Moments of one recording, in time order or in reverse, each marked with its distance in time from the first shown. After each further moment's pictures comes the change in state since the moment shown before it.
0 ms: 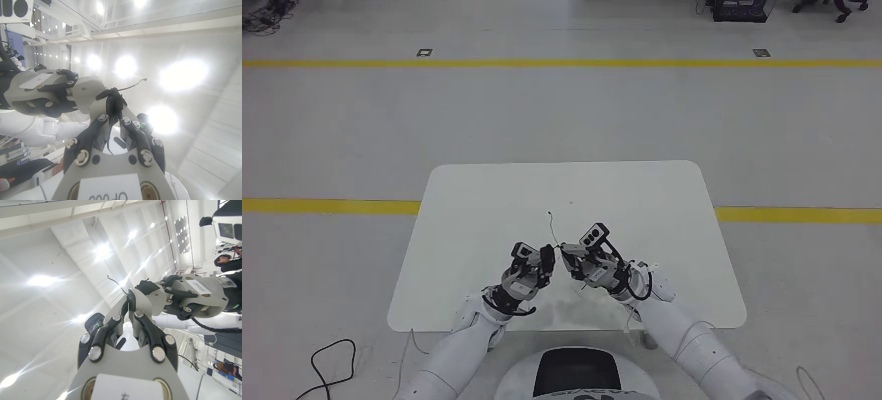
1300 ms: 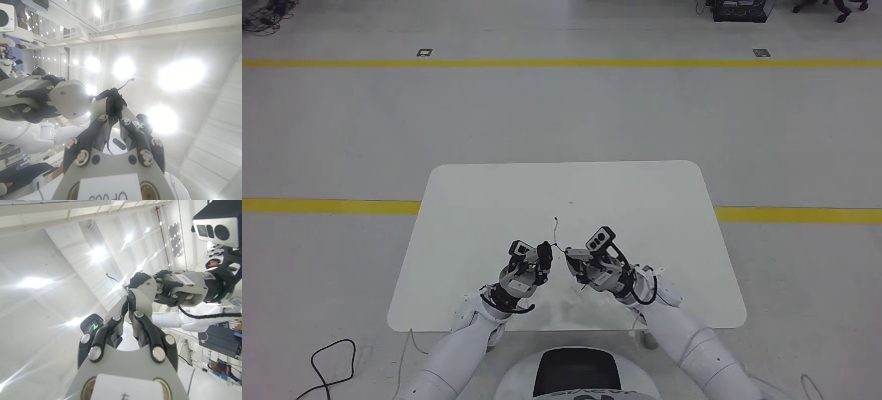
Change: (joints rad) left arm 0.000 -0.003 -0.009 0.000 -0.008 -0.008 0.005; right arm -0.047 0.006 0.070 -0.020 -0.084 0.014 -0.003
